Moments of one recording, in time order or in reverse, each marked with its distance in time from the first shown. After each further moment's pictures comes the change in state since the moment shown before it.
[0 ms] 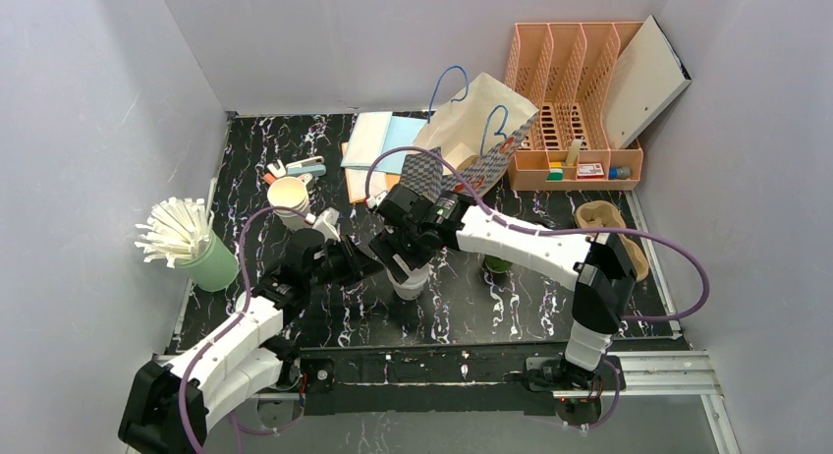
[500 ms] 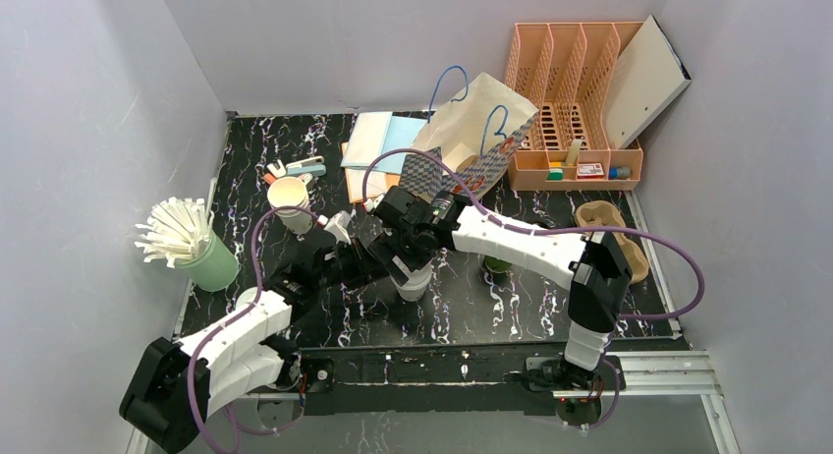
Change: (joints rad) left arm -0.072 0.113 -0.010 0.103 -0.006 -0.010; right arm 0.010 0.032 0.026 -0.033 0.012 -0.016
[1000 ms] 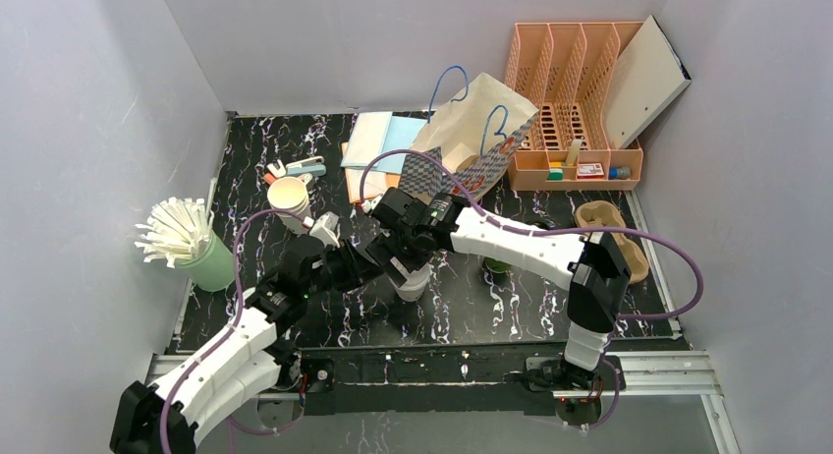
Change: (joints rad) left arm -0.007 -0.199 0.006 -0.174 -0.081 0.020; right arm 0.010 0.004 0.005 0.007 0.011 -0.006
